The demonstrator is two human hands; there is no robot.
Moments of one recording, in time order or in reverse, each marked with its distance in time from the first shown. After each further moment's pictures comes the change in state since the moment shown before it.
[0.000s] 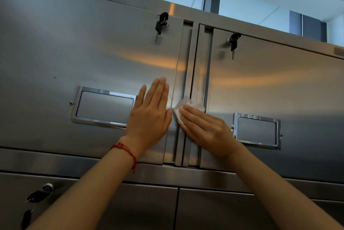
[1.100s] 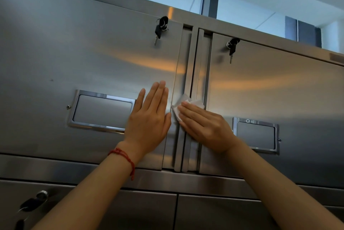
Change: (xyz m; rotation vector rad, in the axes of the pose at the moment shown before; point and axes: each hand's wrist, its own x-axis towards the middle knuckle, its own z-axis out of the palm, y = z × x) left_hand 0.000 0.000 -0.002 -0.013 -0.007 -0.002; right_hand 0.013 0.013 0.000 -0.020 -0.006 -0.027
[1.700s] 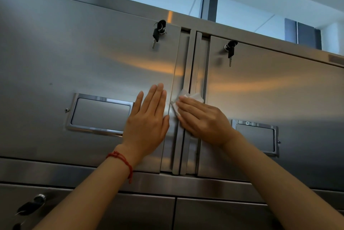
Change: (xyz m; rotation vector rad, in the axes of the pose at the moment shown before) left_hand 0.001 0.001 -0.001 -0.018 0.017 -0.004; right_hand 0.011 0.016 0.004 -0.065 0.001 -0.040
